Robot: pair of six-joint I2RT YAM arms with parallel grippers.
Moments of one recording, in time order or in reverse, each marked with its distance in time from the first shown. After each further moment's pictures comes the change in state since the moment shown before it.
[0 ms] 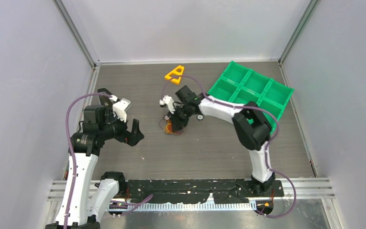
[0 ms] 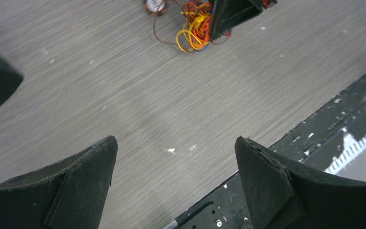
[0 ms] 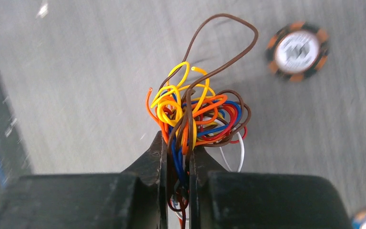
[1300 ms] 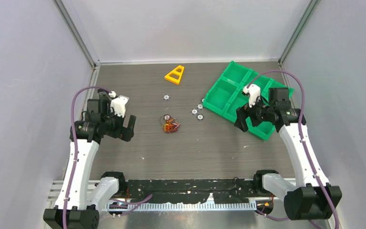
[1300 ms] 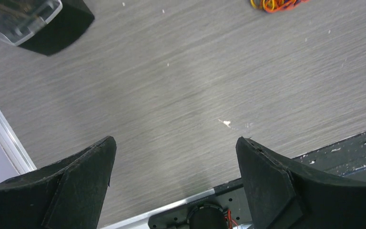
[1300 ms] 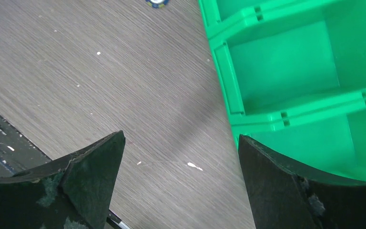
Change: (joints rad) left arm 0.002 0.126 0.054 -0.075 -0.269 0.063; right arm -0.756 -1.087 -0.572 -0.360 0.008 -0.177
